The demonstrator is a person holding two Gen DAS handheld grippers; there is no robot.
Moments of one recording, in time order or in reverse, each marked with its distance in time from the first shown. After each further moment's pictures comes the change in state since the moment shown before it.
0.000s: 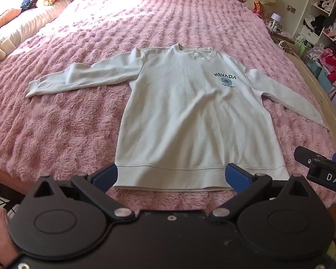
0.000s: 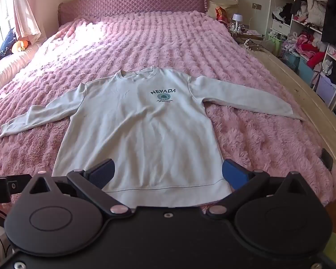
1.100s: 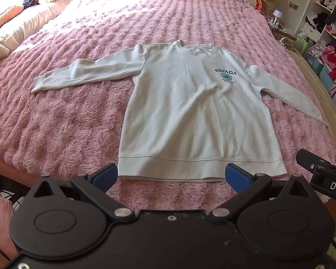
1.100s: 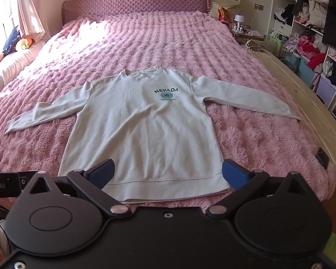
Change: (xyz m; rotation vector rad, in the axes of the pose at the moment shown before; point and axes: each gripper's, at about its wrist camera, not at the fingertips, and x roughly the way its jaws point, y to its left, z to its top) left arm -0.016 -0.003 -0.009 -0.009 0.027 0.011; right arm -0.029 0.002 -0.002 -0.011 0.012 0.010
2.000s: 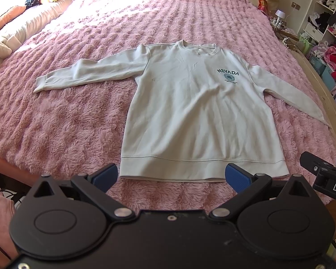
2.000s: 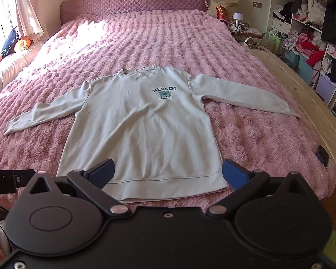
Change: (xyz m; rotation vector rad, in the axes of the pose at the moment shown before) left arm -0.001 0.000 0.001 -0.005 0.002 0.014; right arm 0.002 -0.005 -0.002 0.008 0.003 0.000
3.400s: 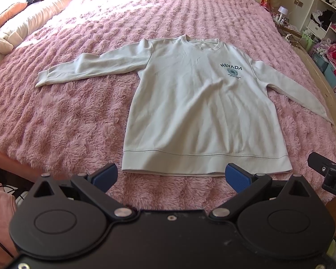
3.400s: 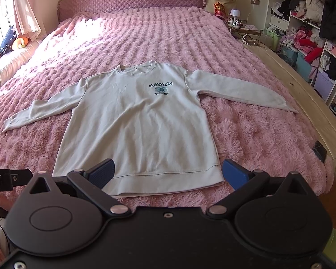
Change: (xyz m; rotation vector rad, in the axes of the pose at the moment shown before) left arm 0.001 0.003 -0.004 -0.007 0.027 0.010; right arm -0.004 -0.008 -0.003 0.005 0.022 -0.007
